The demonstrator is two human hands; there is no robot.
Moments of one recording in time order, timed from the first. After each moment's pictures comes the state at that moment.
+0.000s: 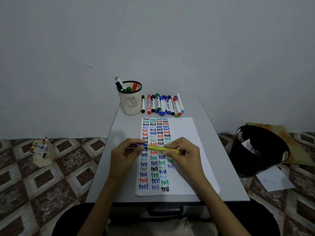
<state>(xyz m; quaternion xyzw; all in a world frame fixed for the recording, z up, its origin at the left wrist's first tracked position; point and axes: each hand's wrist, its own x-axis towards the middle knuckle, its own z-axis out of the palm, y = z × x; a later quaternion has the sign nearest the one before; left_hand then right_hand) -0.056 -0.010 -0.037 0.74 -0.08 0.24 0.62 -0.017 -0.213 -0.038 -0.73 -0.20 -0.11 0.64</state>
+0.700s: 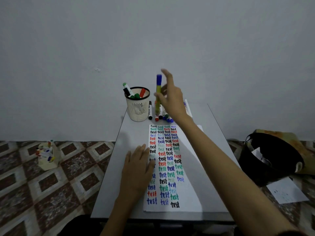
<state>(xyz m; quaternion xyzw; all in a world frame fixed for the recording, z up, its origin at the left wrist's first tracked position) -0.042 -0.020 -0.058 0.96 0.03 0.16 0.23 0.121 -0.120 0.087 -0.82 -0.28 -0.24 0.44</state>
